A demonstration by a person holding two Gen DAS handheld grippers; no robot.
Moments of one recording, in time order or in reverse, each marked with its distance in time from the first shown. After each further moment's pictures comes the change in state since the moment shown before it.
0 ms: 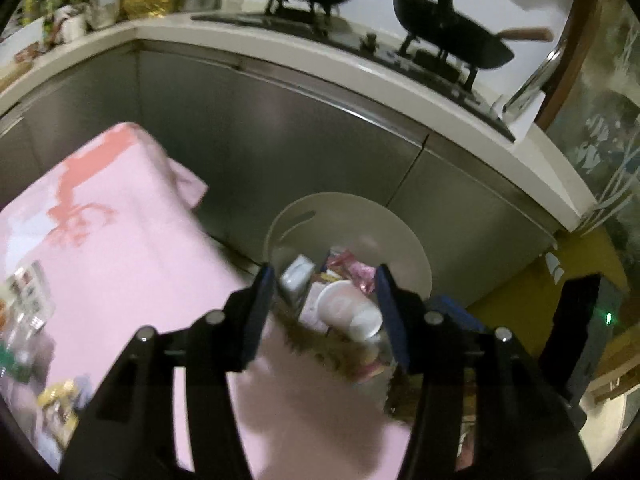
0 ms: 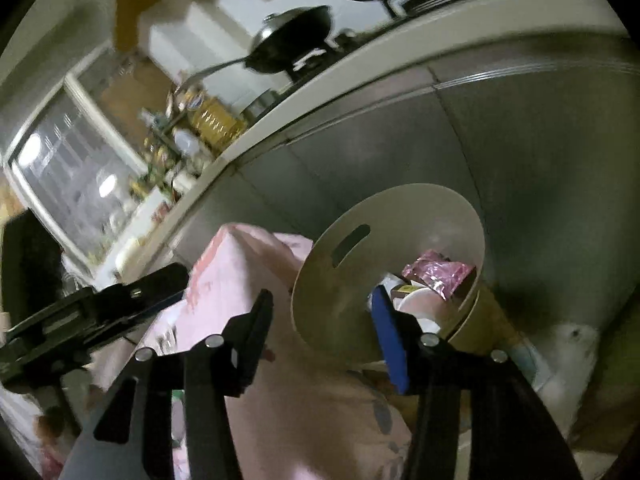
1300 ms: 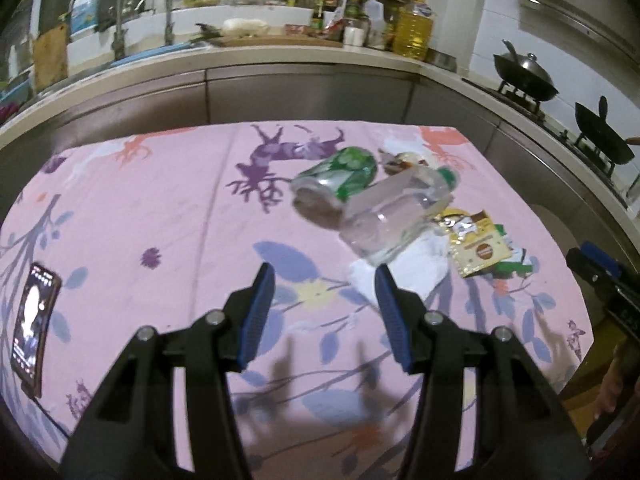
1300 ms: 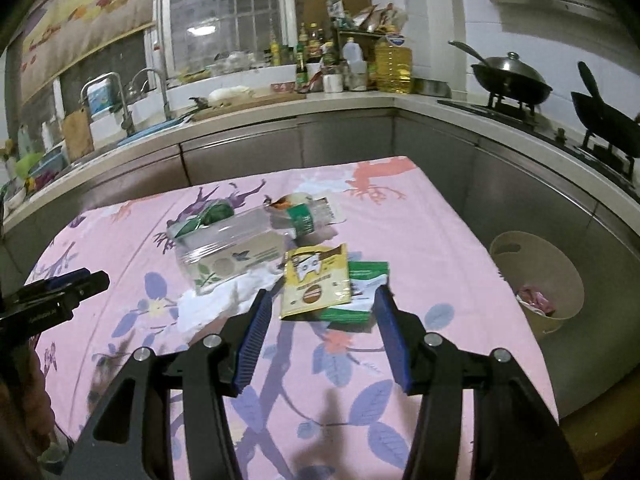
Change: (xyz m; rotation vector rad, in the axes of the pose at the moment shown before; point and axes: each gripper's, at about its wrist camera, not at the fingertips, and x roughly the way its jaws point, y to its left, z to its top) left arm -0.290 0.208 -0.250 -0.367 -0.198 0.537; right arm -0.033 0.272 -0.168 -0.681 0.125 0.000
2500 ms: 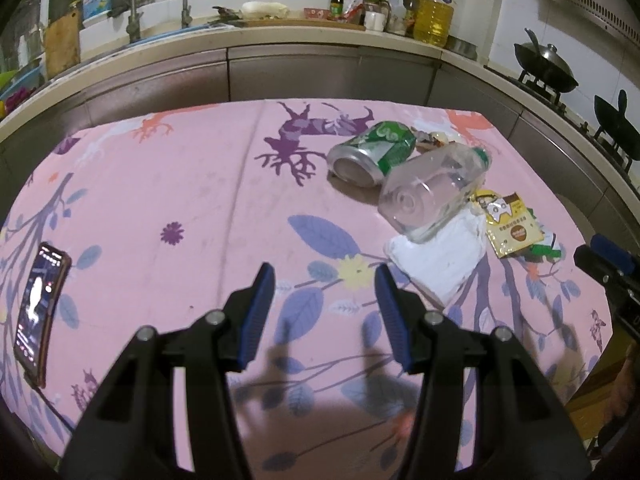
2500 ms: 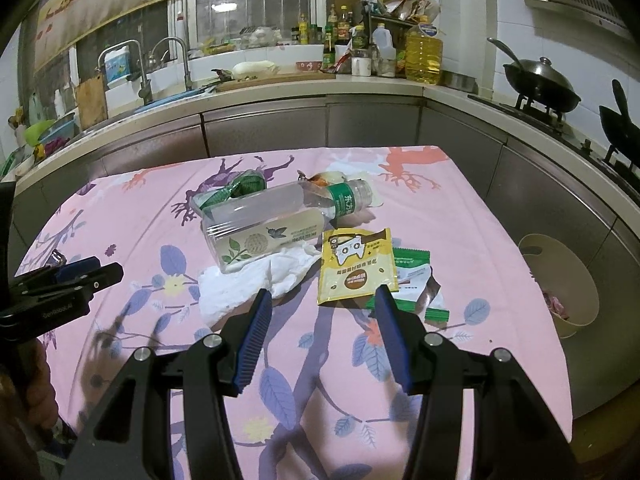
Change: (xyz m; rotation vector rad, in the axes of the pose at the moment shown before) left arm 0.014 0.021 -0.014 -0.013 0.044 0.051; right arm 0.019 0.034 -0.006 -0.077 0.062 0.027
